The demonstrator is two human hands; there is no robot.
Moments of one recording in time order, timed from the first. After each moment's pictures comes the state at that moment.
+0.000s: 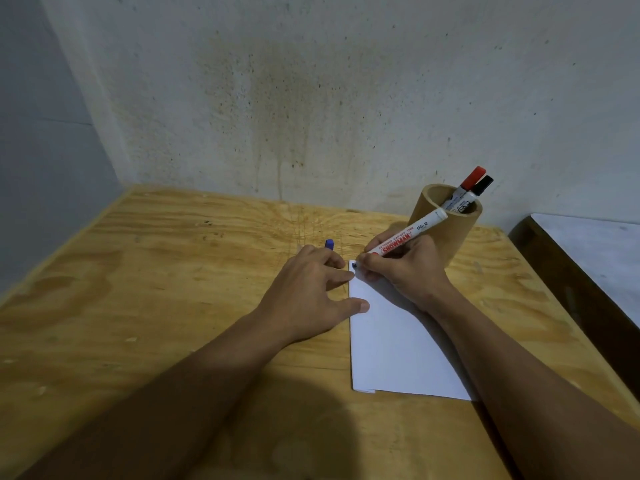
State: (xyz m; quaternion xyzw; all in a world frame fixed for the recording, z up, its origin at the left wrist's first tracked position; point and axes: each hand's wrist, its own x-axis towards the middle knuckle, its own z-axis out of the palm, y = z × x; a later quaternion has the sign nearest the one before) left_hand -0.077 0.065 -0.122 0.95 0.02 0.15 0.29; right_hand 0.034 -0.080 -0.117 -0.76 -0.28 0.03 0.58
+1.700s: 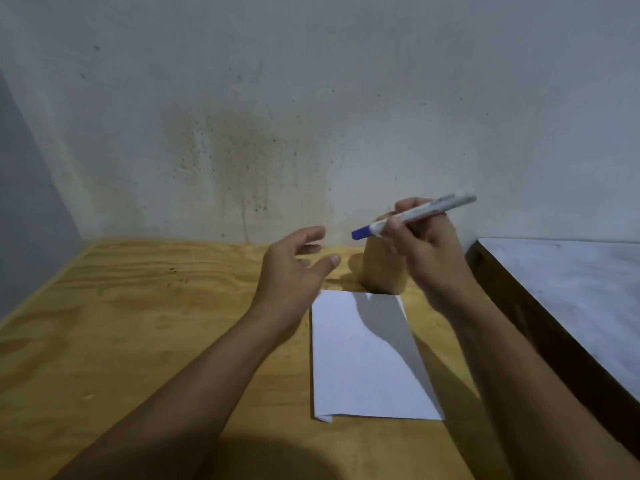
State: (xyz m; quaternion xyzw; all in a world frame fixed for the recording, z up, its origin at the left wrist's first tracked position) left_hand -0.040 0.037 -0.068 0.75 0.09 0.27 0.60; right_hand 0.025 -0.123 -0.032 -0.71 -0.24 -0.04 0.66
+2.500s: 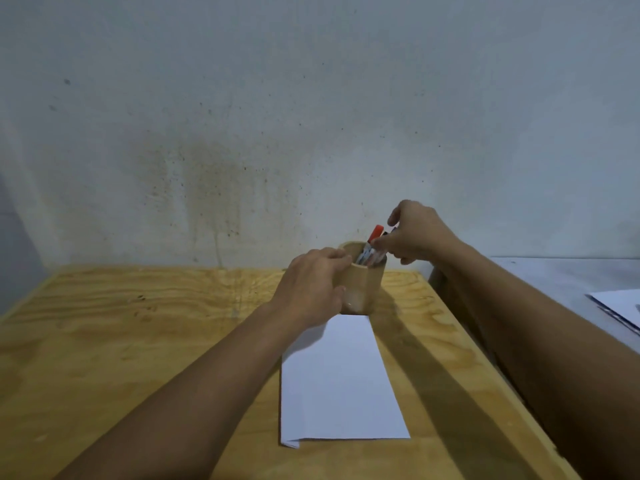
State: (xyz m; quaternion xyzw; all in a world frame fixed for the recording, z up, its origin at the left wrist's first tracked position) left_hand -0.001 0.002 -0.050 0.95 -0.05 0.21 0.22; right_hand 0.093 -0.147 0.022 -0.95 -0.14 -0.04 0.27
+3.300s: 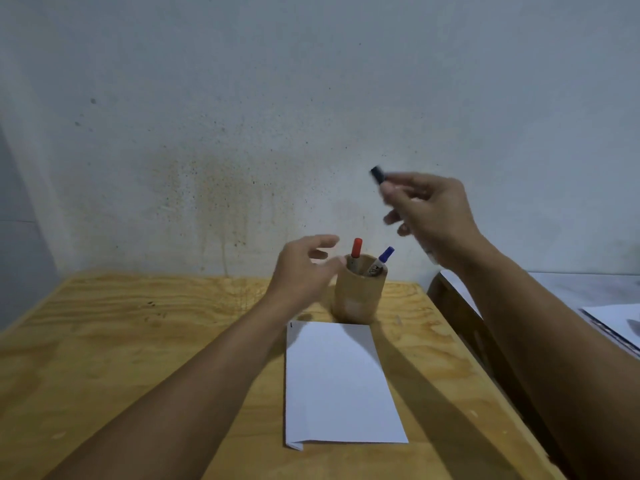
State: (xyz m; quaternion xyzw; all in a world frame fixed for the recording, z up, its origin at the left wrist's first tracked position) left_hand -0.015 0.013 -0.019 0.80 0.02 0.25 0.55; right_hand 0.034 -0.154 0.068 -0.78 -0.25 -0.13 0.56
